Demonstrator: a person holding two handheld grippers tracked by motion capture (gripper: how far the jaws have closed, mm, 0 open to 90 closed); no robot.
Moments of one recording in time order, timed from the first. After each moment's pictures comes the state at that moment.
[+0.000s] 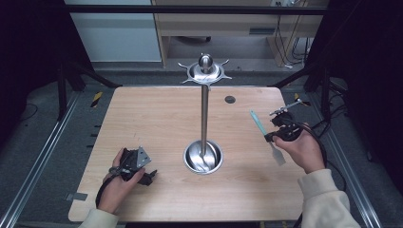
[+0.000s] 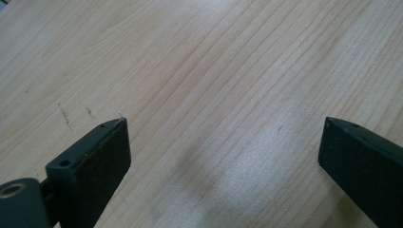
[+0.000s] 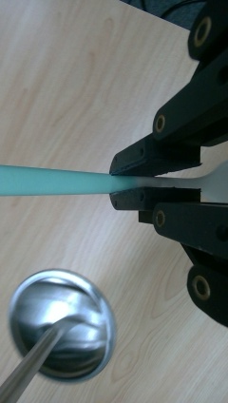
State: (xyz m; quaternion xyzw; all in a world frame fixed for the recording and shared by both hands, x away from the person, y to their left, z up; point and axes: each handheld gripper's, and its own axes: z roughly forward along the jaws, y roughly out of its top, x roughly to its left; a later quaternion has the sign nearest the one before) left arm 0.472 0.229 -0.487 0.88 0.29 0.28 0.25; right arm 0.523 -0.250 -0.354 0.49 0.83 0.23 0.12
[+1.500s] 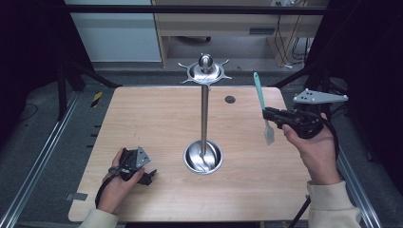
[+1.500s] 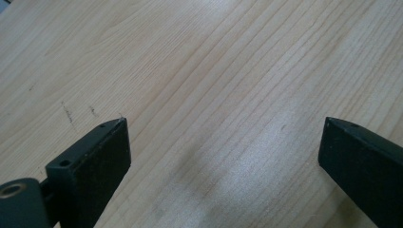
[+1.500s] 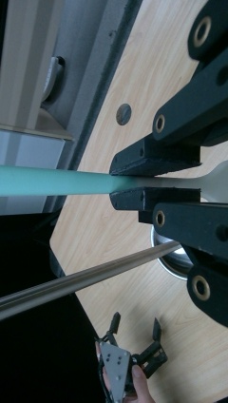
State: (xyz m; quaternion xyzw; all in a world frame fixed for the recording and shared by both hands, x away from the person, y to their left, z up) left arm 0.472 0.230 -0.486 0.88 0.29 0.28 0.25; right arm 0.461 -0.244 -0.263 0.38 0.75 0.49 0.21
